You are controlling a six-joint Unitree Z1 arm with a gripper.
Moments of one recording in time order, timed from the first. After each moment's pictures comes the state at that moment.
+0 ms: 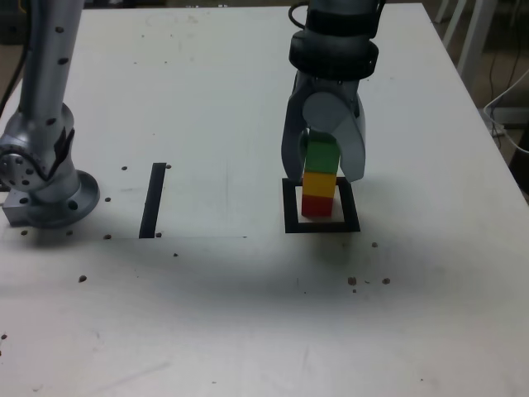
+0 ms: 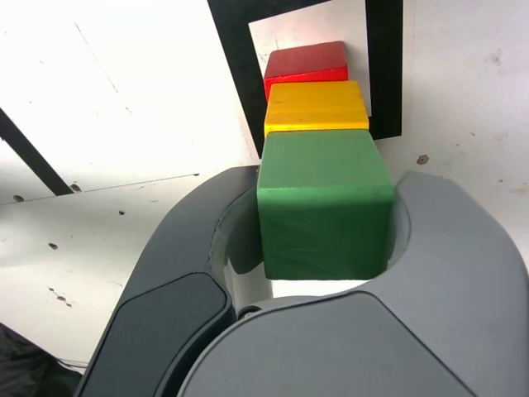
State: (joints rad) arm -0.05 2.02 -1.69 1.36 -0.12 0.13
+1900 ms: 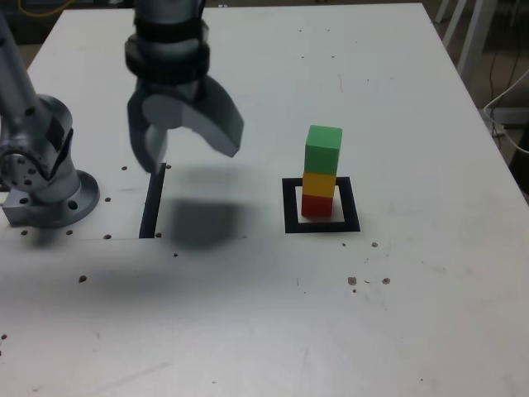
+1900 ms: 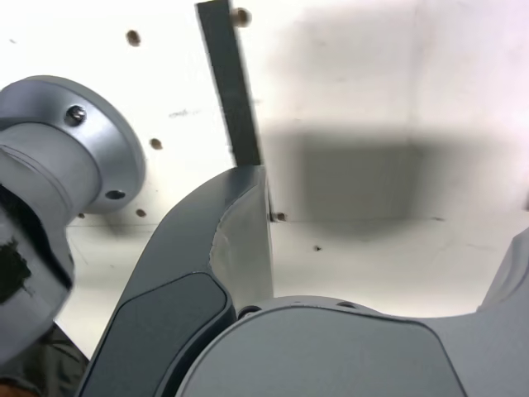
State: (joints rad) arm -0.01 1.54 -0.97 1.16 -0.03 0.06
